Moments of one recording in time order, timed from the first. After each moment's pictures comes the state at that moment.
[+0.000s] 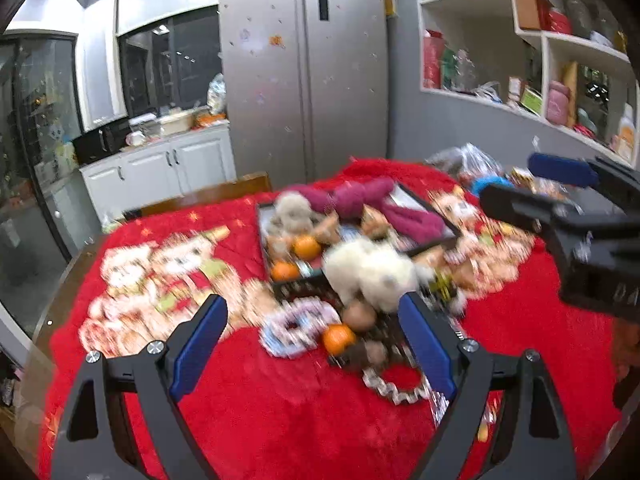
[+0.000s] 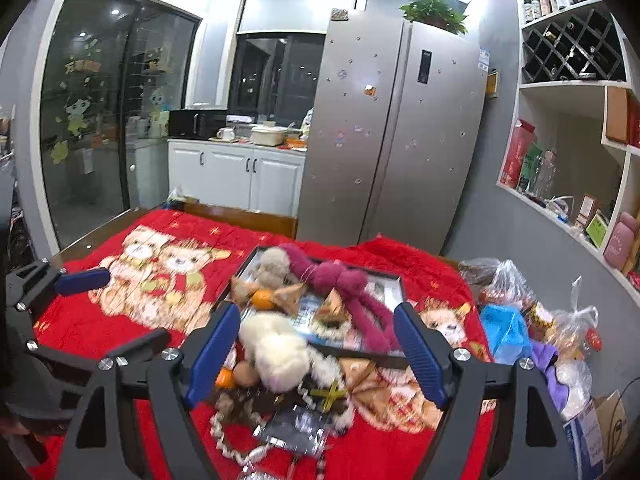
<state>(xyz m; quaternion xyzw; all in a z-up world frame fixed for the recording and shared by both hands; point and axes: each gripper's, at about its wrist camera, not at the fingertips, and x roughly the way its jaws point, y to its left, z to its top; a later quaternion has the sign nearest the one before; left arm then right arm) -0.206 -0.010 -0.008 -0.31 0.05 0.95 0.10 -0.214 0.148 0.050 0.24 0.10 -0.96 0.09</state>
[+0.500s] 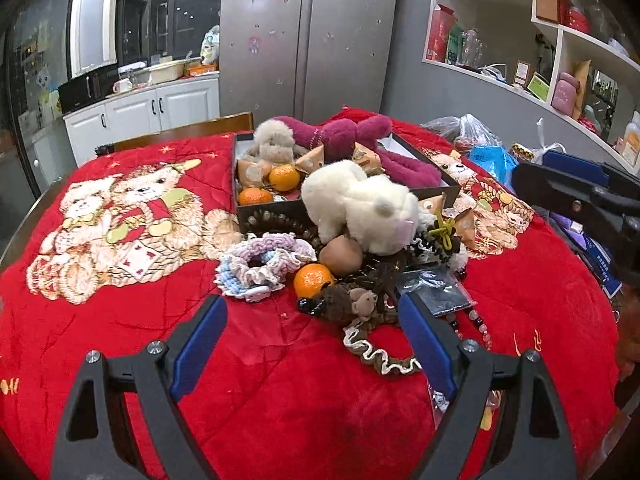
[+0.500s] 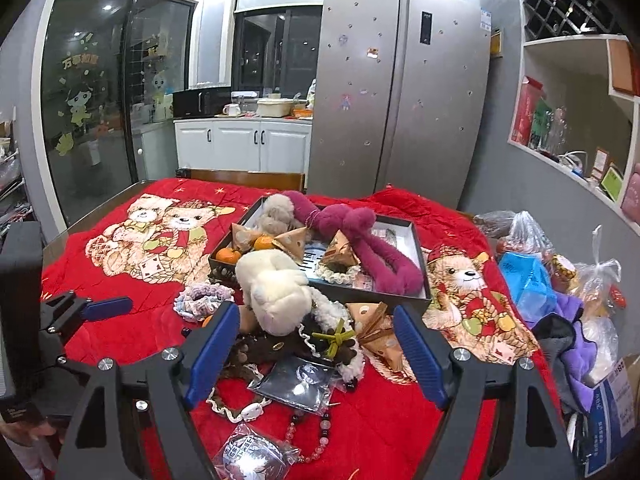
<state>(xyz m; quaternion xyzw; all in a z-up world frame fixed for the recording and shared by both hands) -0.227 -0.005 -0.077 -0.37 -0.01 0.92 0.12 -0.217 0.174 -0.001 0.29 0.08 -0.95 0.11</state>
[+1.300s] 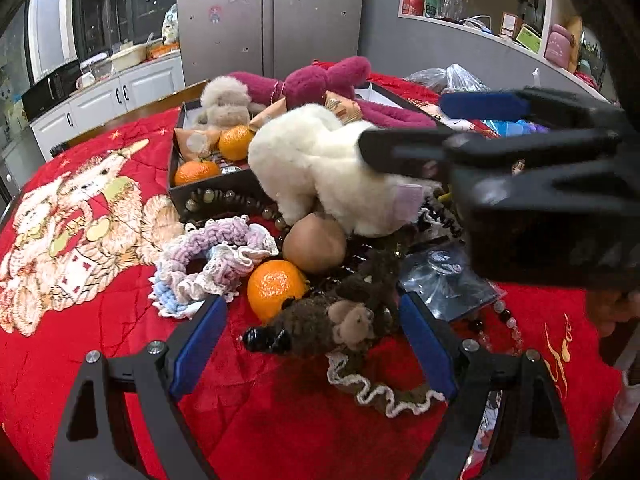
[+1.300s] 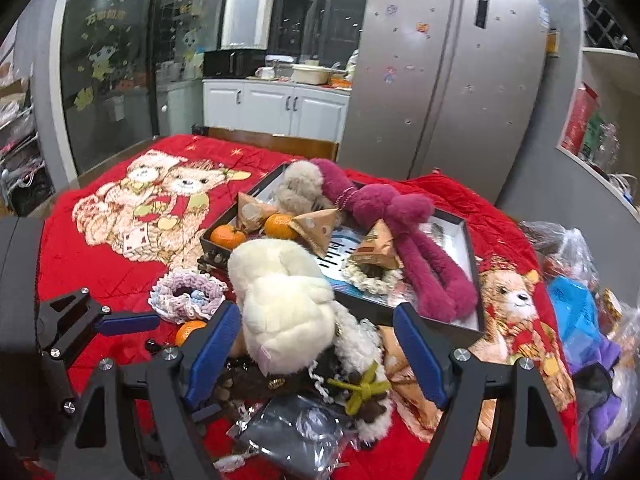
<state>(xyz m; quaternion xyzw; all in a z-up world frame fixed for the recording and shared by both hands) -0.281 0.027 -0.122 -0.42 0.04 0.89 0.16 -0.301 0.138 -0.050 0.33 0.14 -0.92 0.16</state>
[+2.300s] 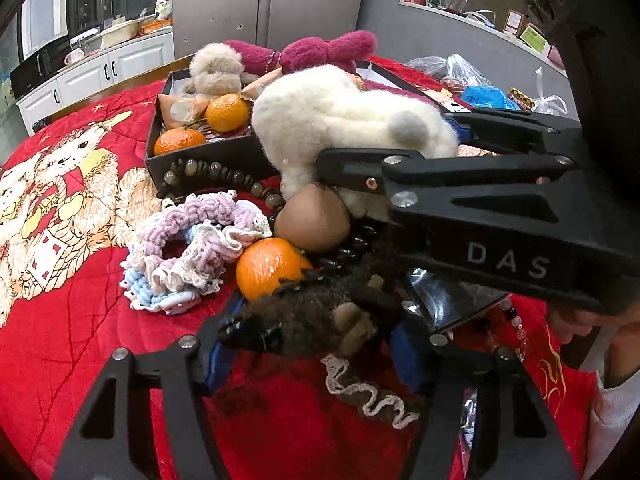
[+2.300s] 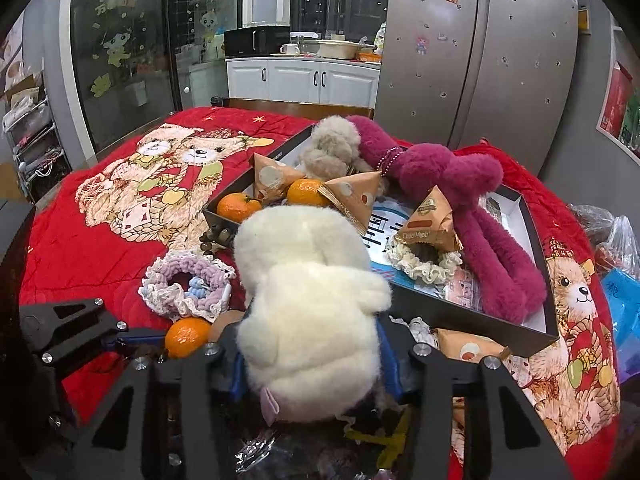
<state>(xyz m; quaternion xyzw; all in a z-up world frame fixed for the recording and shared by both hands) -0.293 0.024 -0.139 -0.45 0.01 0.87 0.18 -0.336 0.125 -0.095 0.38 0.12 -0.89 0.21</state>
